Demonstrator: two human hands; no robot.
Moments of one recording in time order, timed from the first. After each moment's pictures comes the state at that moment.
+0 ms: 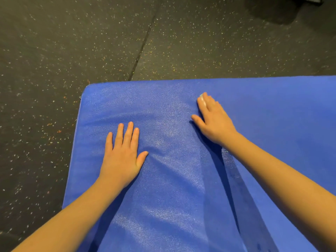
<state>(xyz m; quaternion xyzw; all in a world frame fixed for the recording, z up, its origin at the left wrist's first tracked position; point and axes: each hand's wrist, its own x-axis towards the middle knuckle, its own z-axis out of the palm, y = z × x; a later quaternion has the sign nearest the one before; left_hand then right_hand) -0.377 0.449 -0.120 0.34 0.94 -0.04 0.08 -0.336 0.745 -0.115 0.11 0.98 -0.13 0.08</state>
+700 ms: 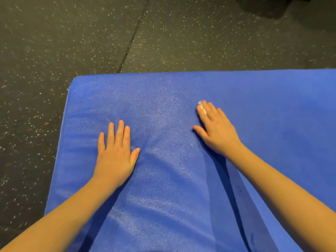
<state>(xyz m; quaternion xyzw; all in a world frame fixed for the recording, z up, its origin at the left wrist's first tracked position) -0.351 0.456 -0.124 0.30 0.95 -0.02 0.09 -0.273 0.755 -0.115 0.10 0.99 -0.10 0.07</state>
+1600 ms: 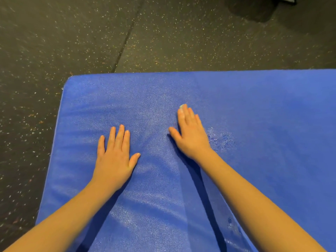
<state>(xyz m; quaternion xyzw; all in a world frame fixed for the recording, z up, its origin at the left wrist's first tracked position) -0.329 0.458 -0.119 0.33 0.94 -0.02 0.08 -0.275 0.694 -0.109 0.16 0.97 -0.19 0.08</state>
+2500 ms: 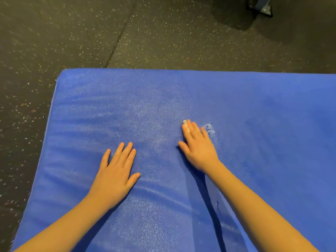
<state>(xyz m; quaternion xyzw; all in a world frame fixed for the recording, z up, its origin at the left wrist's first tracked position) -0.258 0.441 -0.108 0.41 0.91 0.01 0.12 -0.186 0.717 -0.101 0.14 0.98 -0.11 0.13</state>
